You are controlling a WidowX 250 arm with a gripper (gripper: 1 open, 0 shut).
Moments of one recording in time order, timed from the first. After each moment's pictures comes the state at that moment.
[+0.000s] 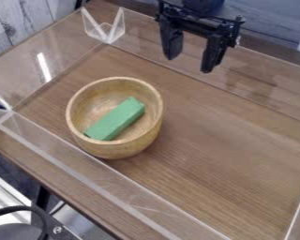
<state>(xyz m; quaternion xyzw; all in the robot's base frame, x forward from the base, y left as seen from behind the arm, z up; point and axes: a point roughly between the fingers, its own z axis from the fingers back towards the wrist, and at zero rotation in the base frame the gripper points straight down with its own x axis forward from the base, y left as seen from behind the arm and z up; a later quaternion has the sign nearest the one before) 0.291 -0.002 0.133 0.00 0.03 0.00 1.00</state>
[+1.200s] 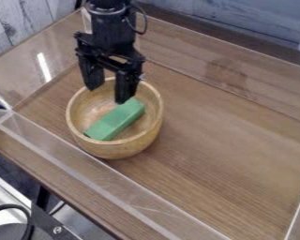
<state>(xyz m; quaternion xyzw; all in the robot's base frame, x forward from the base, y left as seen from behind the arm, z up) 0.229 0.087 0.088 0.00 0.05 0.01 1.00</state>
